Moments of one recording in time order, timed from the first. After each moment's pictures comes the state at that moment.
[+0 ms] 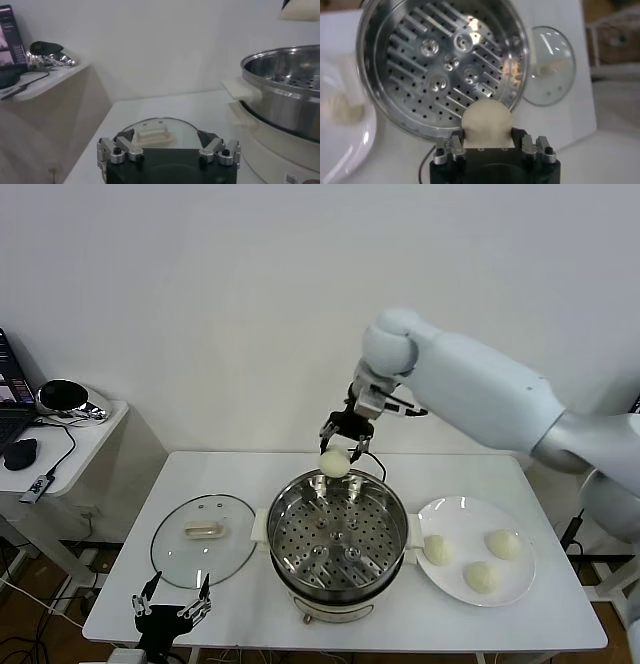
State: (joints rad) left arm 1.79 -1.52 -0.70 -2.25 0.02 0.28 0.09; right arm 0.42 1.22 -0.91 1.16 -0.13 0.70 -1.39
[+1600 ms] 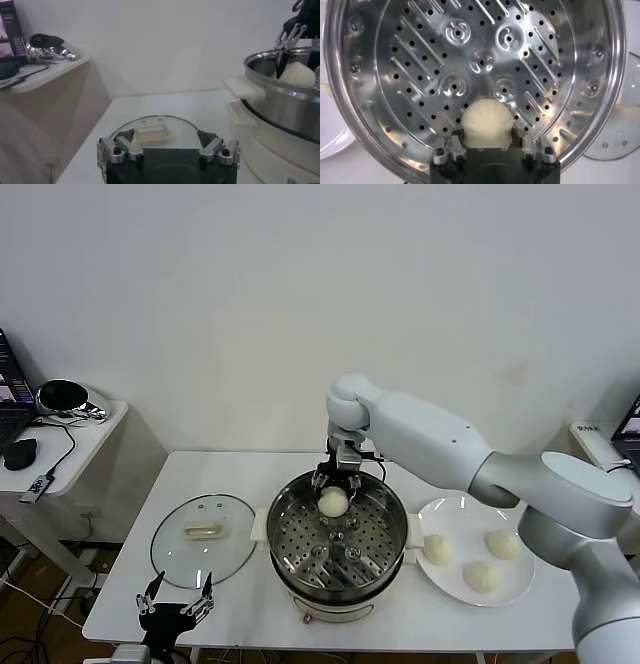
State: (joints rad) left arm 1.76 -1.54 -0.70 -2.22 0.01 0.28 0.10; right arm 0.28 1.30 -0.90 1.06 -0.29 0.78 -1.39
